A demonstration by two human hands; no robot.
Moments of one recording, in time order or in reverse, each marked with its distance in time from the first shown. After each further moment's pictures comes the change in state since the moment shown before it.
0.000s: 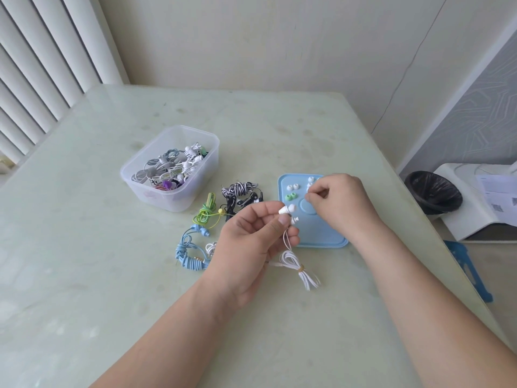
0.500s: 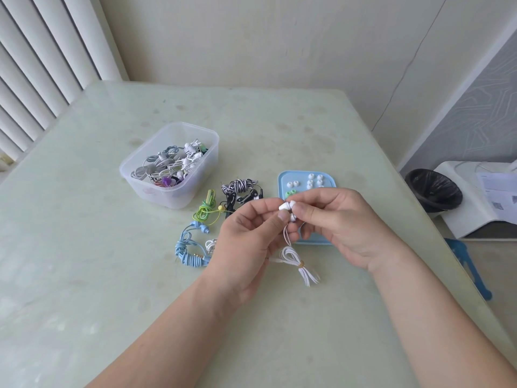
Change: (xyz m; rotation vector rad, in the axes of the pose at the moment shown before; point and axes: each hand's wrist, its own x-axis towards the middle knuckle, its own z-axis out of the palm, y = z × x) left_hand -0.001 0.000 0.001 0.002 -0.011 0.035; right_hand -0.050 -0.028 -0.020 0.994 -0.417 0.085
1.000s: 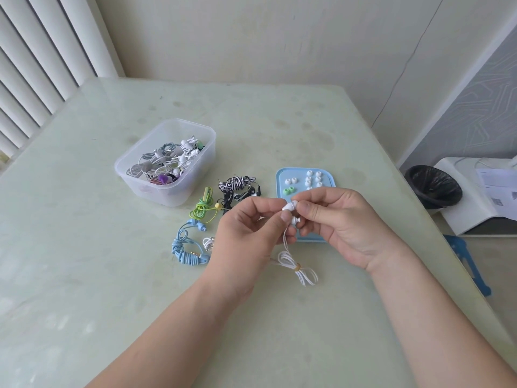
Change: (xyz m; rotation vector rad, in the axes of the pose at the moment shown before) left_hand -0.001 -0.005 0.000 0.212 0.027 0.145; right_hand 0.001 0.010 -0.007 0.223 0.020 0.040
